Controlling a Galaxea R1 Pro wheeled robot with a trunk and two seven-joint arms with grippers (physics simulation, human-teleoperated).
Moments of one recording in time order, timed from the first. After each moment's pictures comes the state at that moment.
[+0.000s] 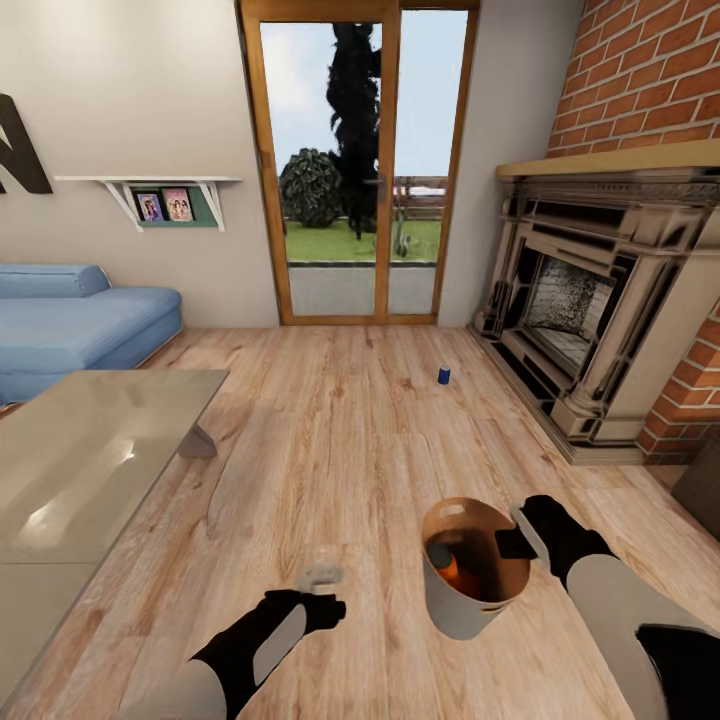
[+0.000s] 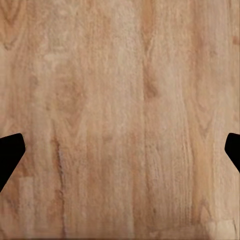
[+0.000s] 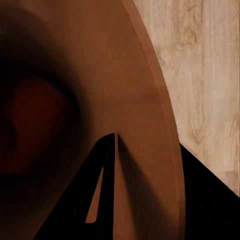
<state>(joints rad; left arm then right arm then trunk) -0.60 -0.09 -0.61 -0.52 0.74 0.40 0.24 -0.87 -0.13 -0.02 -0.38 0.07 0.78 0.02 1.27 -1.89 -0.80</state>
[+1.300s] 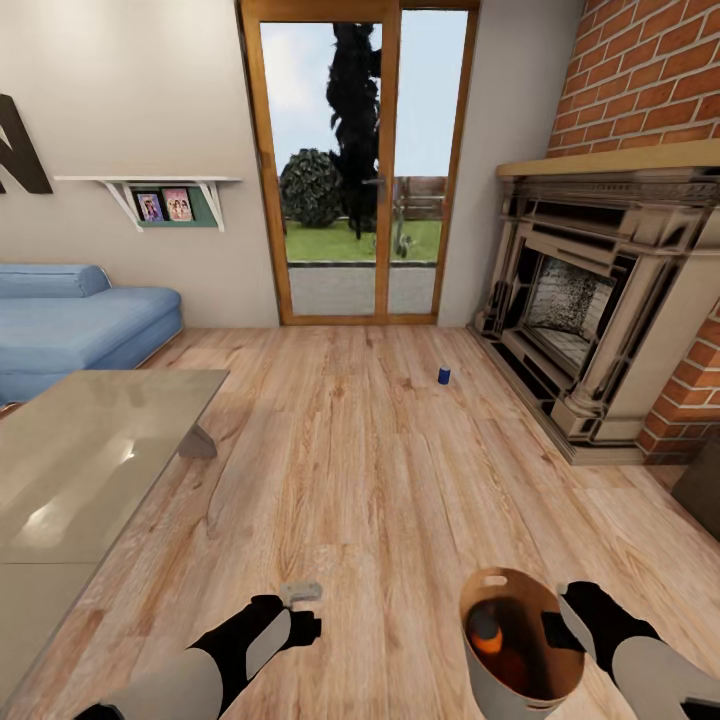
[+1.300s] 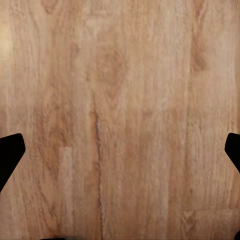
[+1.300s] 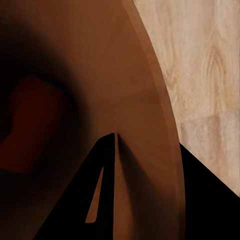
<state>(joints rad) -0.66 -0.09 -0.61 -0.31 0.73 0.40 0.24 -0.69 -0.20 -0.13 -0.25 0.07 0.57 -0.07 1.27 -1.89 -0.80</state>
